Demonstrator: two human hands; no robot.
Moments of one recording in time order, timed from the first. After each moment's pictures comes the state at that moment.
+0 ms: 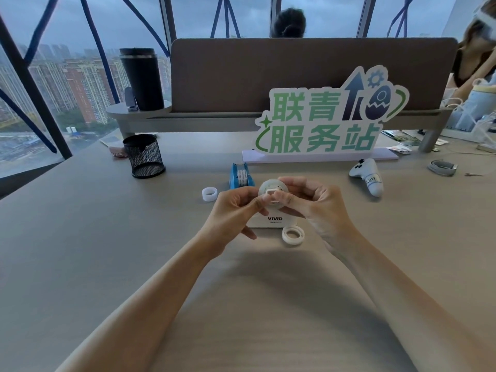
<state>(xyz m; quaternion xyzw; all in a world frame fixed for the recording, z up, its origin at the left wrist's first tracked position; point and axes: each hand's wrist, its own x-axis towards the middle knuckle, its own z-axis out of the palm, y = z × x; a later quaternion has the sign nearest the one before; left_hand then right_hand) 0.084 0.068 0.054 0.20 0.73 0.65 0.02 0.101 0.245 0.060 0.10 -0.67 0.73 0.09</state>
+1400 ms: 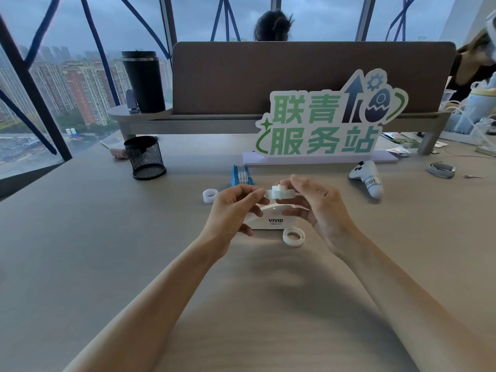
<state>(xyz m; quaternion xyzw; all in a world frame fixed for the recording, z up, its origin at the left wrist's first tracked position) 0.084 0.072 0.058 0.09 0.70 0.71 0.01 0.097 0.248 0.061 0.08 -0.66 0.74 0.07</state>
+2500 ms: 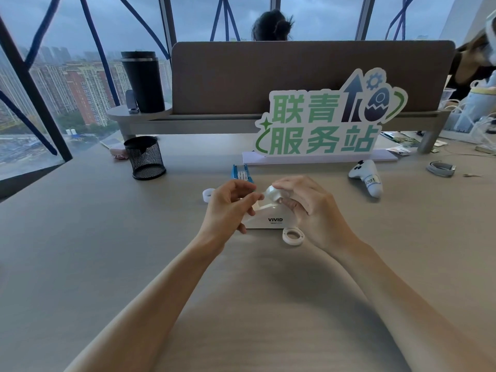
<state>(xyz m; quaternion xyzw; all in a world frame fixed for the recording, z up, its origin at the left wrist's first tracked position) 0.076 0.068 0.053 0.09 0.73 0.68 -0.05 0.088 0.252 0.043 0.26 -0.84 0.34 0.32</state>
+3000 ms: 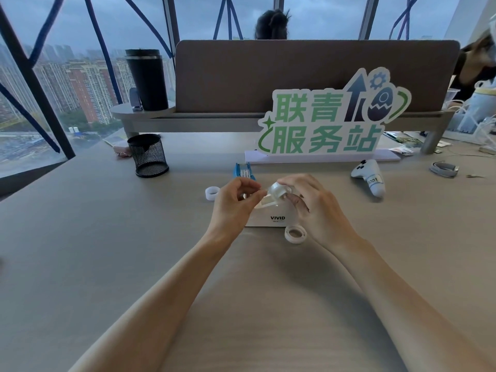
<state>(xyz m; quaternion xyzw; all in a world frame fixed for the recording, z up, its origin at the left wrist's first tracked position) 0.066 0.077 0.044 0.07 0.75 0.65 -0.11 0.081 0.255 0.040 0.23 -0.87 0.29 0.32</state>
